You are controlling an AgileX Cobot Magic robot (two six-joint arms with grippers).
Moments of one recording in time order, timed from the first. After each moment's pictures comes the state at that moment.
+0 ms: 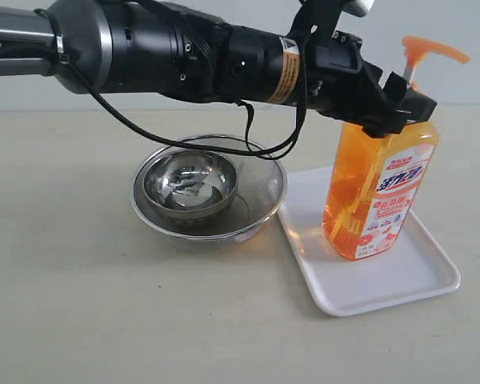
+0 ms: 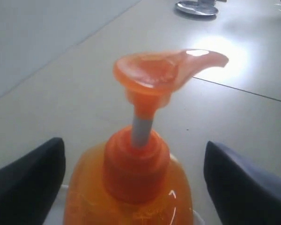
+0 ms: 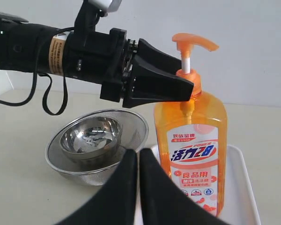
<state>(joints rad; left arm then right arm) -0.72 2.04 -1.59 1.59 -0.47 -1.48 0.51 0.23 -0.26 -0.09 0.21 0.24</state>
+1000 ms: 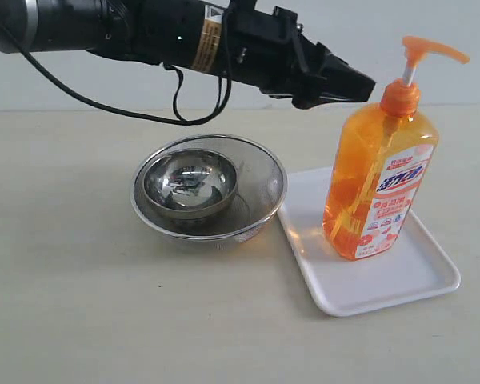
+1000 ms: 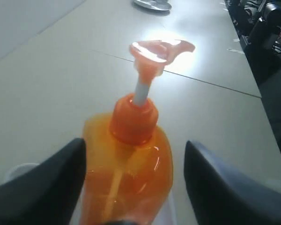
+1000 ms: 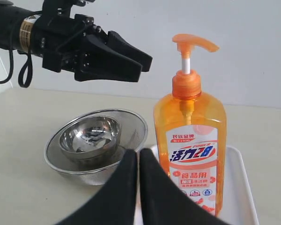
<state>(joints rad) -0.53 1.99 -1.59 1.74 -0.84 -1.62 0.51 0.23 -0.26 -0.09 0.21 0.23</state>
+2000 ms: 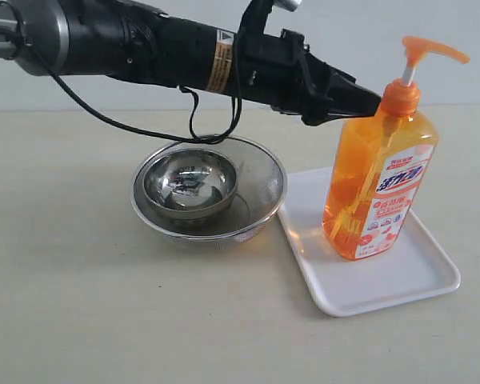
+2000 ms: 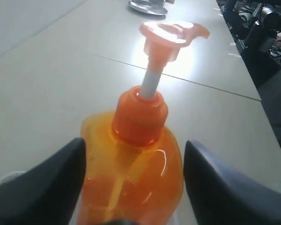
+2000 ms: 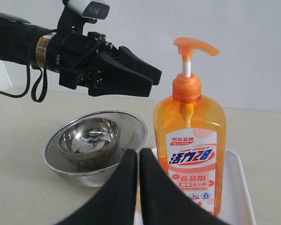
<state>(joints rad) -0.55 2.06 -1.59 1.63 -0.85 -1.50 0.51 0.23 -0.26 -0.09 0.20 0.22</state>
